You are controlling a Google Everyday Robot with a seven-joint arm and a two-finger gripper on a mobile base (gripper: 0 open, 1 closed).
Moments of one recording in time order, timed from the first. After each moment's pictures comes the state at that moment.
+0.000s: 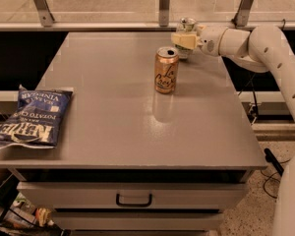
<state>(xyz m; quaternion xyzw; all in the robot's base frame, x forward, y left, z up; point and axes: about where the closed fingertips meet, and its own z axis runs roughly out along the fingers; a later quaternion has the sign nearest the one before) 0.811 -0.132 0.905 -0.32 0.67 0.28 0.61</state>
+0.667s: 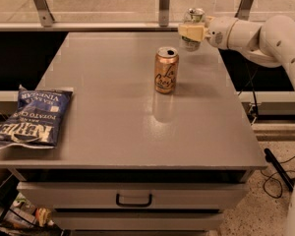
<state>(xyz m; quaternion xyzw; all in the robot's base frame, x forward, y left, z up) 0.800 -0.148 0.940 -0.31 0.66 0.27 0.62</state>
